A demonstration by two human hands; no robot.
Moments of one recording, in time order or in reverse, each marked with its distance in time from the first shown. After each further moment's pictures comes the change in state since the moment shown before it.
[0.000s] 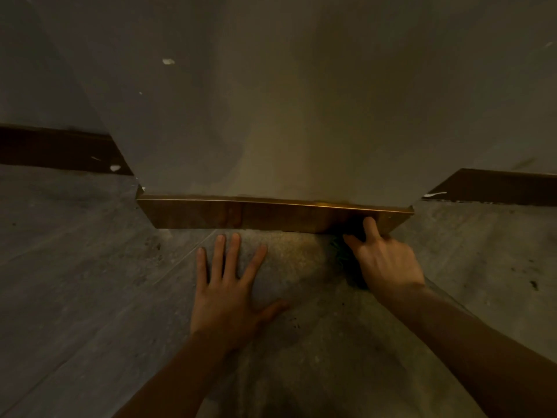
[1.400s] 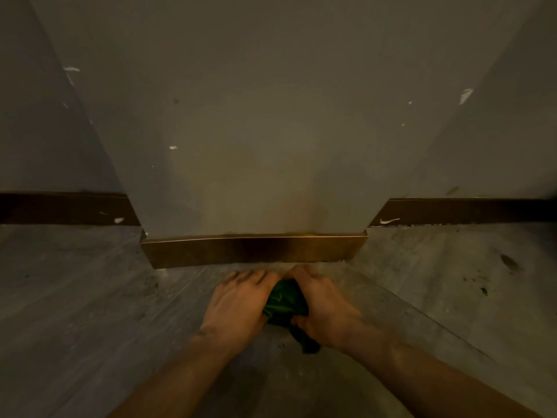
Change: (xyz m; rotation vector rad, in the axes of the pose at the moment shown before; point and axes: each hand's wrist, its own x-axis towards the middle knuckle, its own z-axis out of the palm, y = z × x) left_hand 0.013 0.048 -0.090 -0.037 0.039 0.288; right_hand -0.057 -0.045 -0.059 0.761 0.000 -0.162
